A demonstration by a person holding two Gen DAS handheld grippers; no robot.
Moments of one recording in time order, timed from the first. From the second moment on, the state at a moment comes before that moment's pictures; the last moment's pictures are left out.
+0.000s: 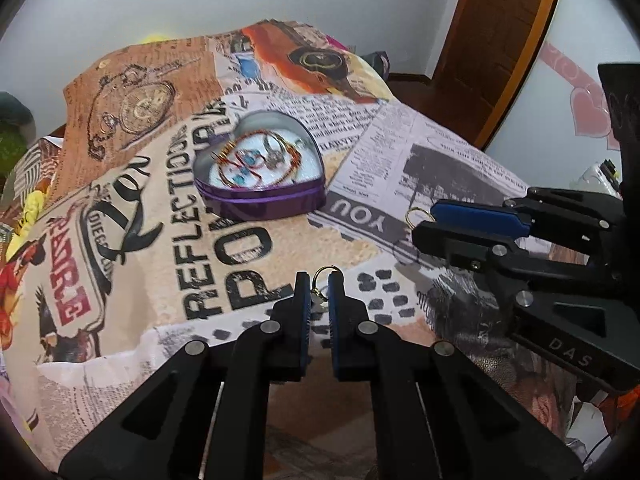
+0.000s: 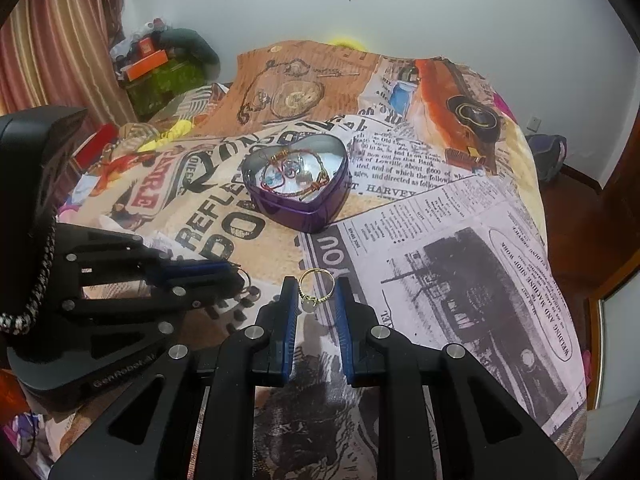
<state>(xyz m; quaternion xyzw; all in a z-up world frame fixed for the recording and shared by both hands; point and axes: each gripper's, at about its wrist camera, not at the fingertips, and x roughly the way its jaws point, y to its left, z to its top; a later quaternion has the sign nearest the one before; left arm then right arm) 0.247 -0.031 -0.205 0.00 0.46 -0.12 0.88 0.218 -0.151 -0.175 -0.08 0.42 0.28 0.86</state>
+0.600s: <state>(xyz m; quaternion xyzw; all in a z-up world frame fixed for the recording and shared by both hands) 0.265 0.007 -0.176 -0.01 0.43 -0.10 0.90 0.233 -0.133 -0.148 -0.07 0.38 0.29 0.87</state>
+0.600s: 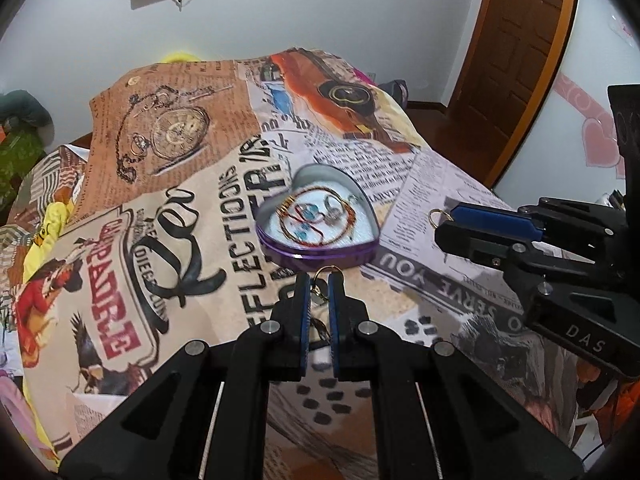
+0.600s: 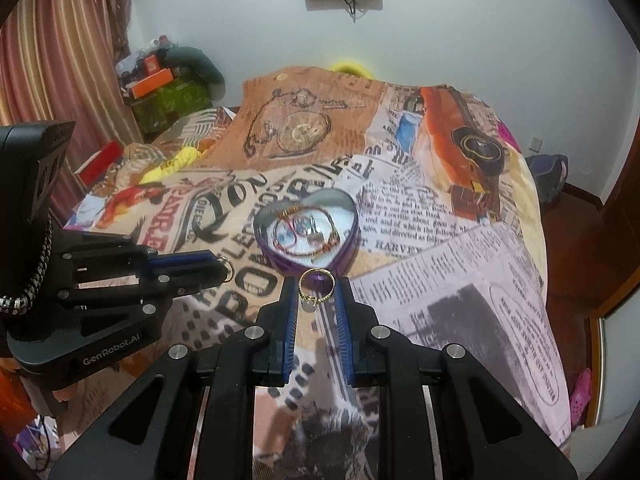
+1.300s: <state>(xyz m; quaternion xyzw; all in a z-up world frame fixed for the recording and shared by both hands) 0.306 0.021 -0.177 -0.03 0.41 -0.09 0.91 0.279 -0.117 -0.149 -0.06 0.38 0.29 0.88</state>
